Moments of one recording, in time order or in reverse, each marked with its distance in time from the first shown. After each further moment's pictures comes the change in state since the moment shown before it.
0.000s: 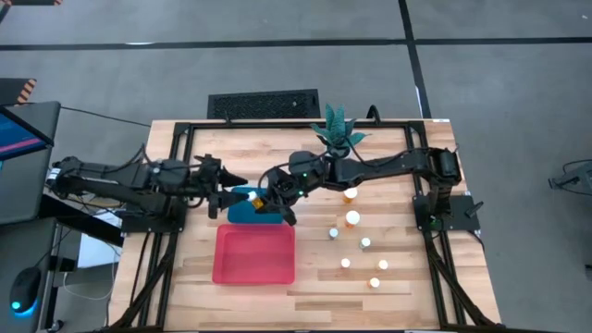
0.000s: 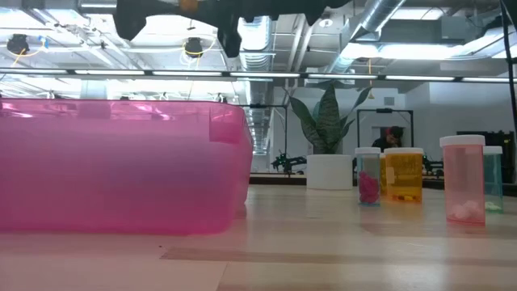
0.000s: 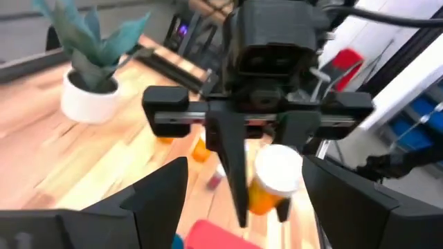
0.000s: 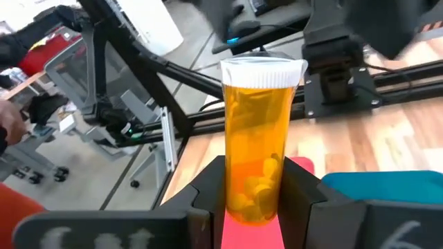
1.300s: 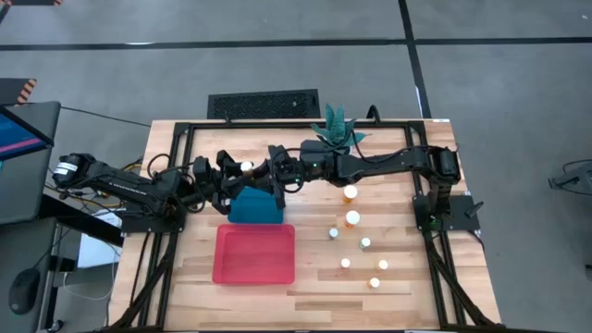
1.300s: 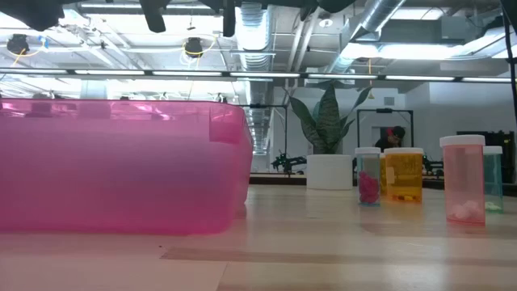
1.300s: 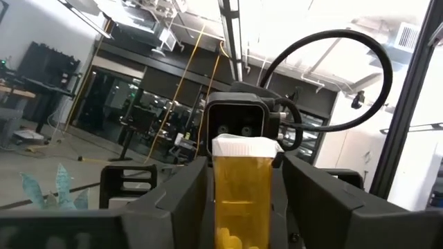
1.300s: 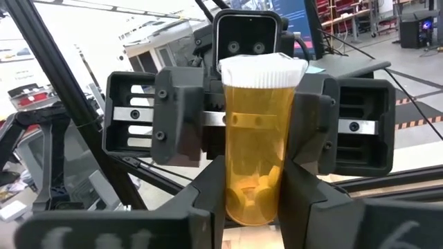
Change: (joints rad) left arm -0.029 0.211 -0.316 1.217 -0.210 0.332; right arm -0.035 0.001 0.000 0.327 0.189 0.000
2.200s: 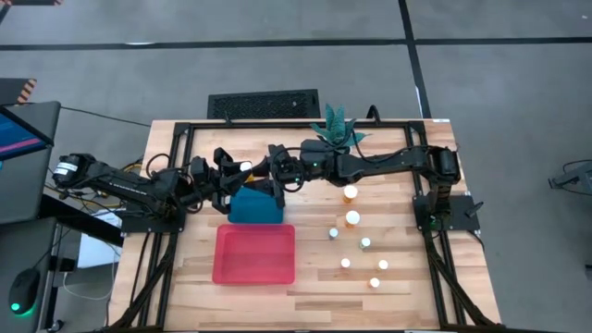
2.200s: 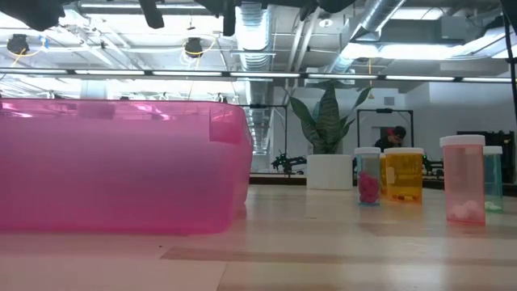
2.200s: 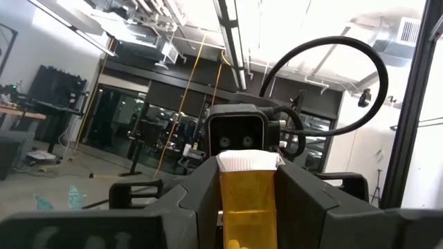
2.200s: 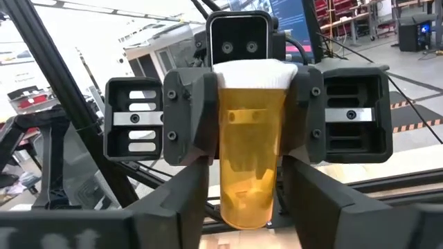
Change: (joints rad) left arm 0.000 0.000 0.000 0.034 -0.010 0.088; right arm -0.001 0.000 0.001 0.008 0.001 0.000
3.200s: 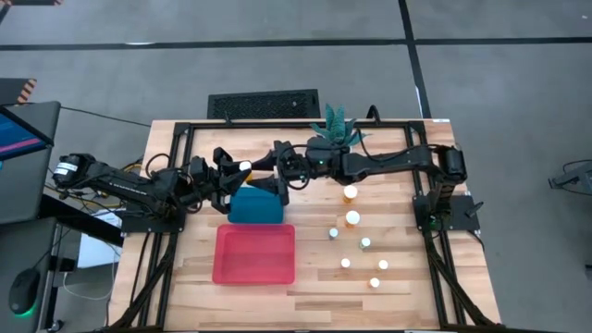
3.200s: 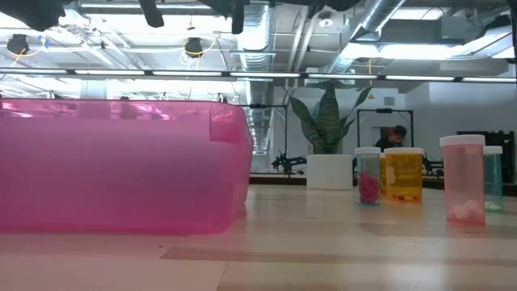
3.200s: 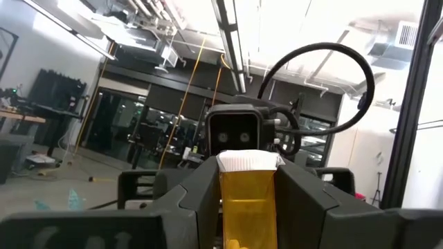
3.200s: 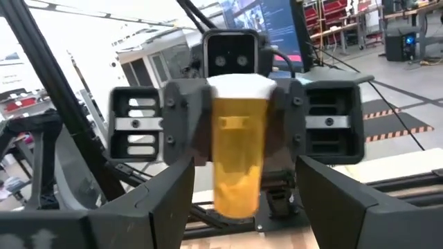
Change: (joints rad) left arm 0.000 0.000 0.000 0.015 0.001 0.006; right arm -0.006 -0.046 -0.049 0.014 0.027 -0.018
